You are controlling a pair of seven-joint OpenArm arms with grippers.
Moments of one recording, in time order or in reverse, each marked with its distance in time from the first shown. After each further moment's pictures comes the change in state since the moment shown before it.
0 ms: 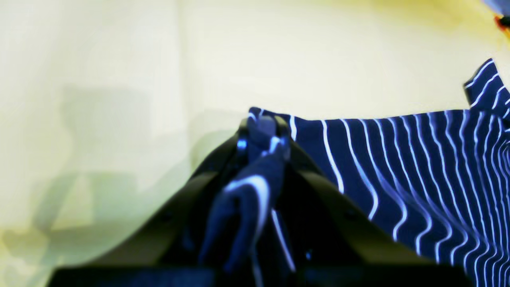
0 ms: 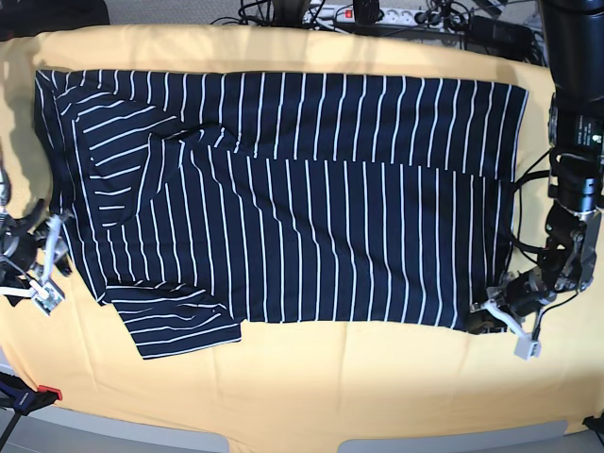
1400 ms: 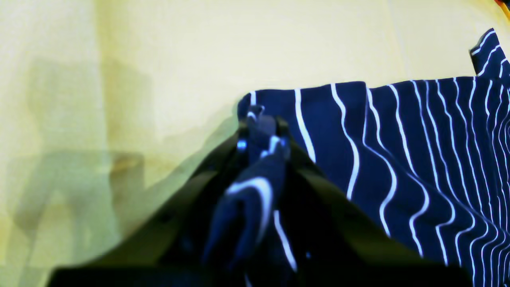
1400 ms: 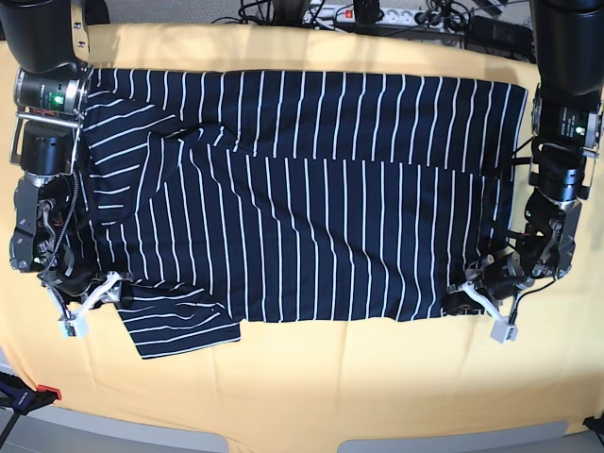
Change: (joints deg) left arm 3.3 3.1 0.0 0.0 1.6 0.0 -0.4; right arm 17.8 -28.1 16.8 -43.6 0.8 9.1 10.9
